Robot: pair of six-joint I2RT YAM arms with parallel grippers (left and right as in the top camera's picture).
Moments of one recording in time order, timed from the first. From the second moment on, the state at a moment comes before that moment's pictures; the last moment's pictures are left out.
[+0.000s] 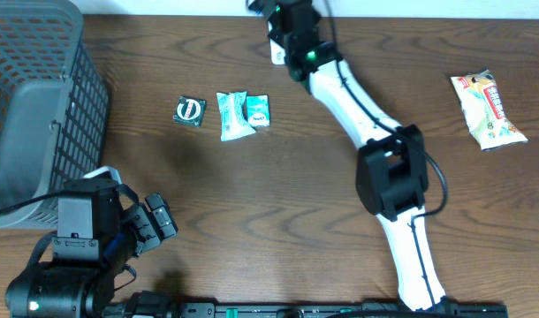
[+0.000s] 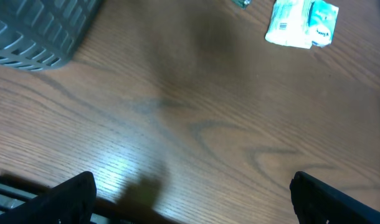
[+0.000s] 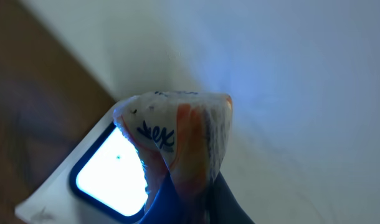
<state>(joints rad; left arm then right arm) -0.09 0.79 1.17 -1.41 -0.06 -0.49 0.46 2.47 2.18 -0.17 0.34 -0.76</state>
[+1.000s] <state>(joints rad) -0.09 0.79 1.17 -1.41 -0.06 -0.49 0.47 2.54 2.18 -0.13 0.47 -0.99</state>
